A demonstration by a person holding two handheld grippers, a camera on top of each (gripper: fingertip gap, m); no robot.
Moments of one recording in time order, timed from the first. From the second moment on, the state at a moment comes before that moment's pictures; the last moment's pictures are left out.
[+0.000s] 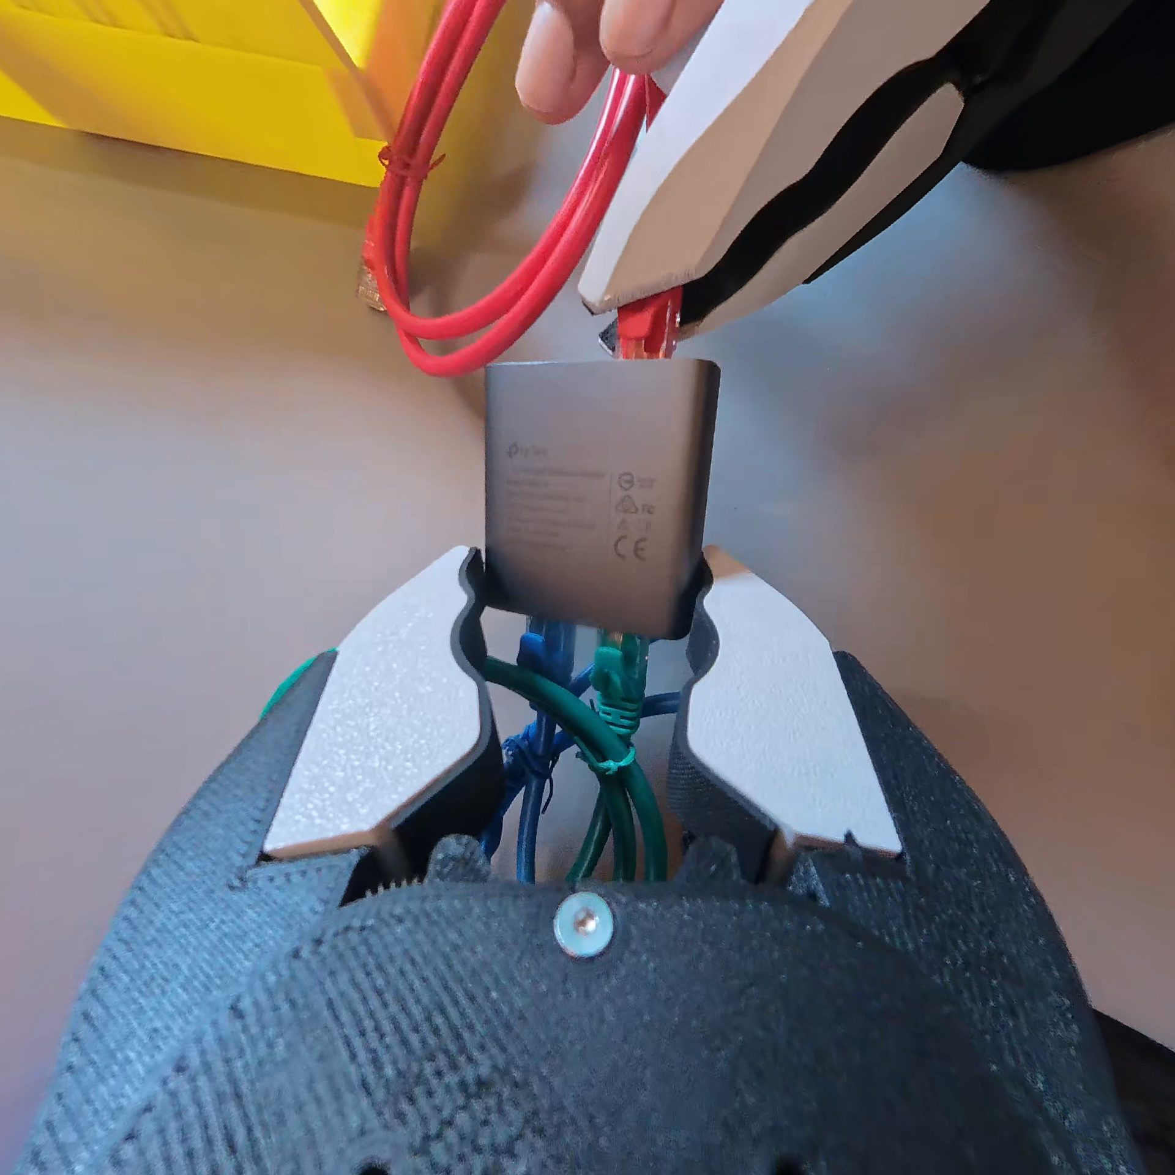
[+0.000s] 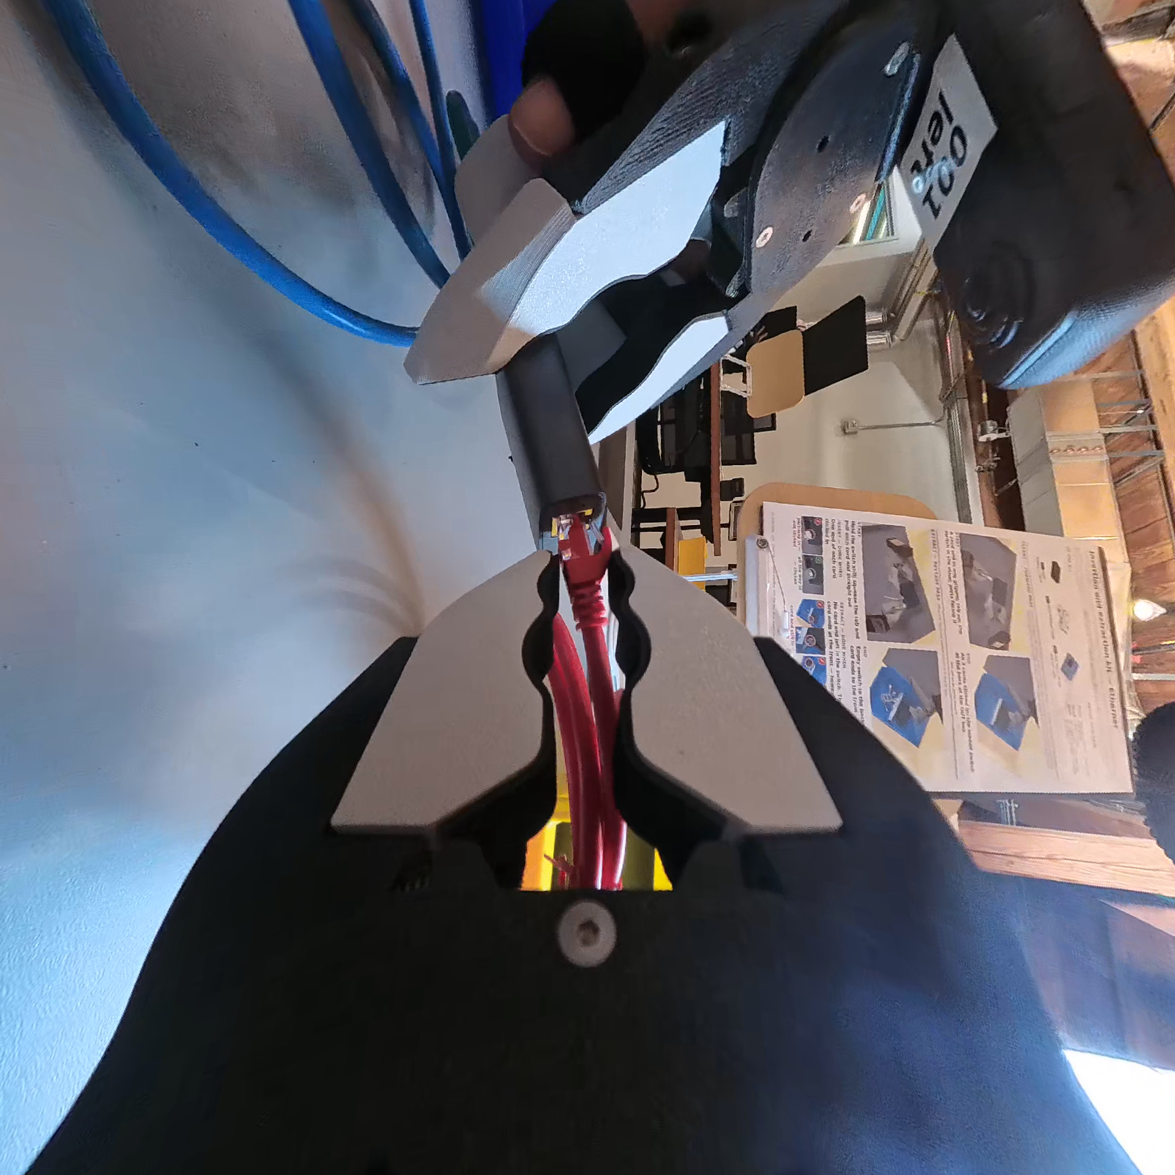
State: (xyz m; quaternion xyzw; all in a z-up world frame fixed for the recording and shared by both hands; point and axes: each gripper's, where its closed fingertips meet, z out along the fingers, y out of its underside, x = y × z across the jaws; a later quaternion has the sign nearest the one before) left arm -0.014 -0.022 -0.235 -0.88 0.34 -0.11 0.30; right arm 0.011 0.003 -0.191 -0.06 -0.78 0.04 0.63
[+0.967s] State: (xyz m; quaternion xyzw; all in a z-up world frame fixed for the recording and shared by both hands) left arm -0.009 -0.005 -0.216 -0.78 0.47 0.10 0.40; right arm 0.014 0.009 -0.202 -0.20 -0.81 0.18 0.52
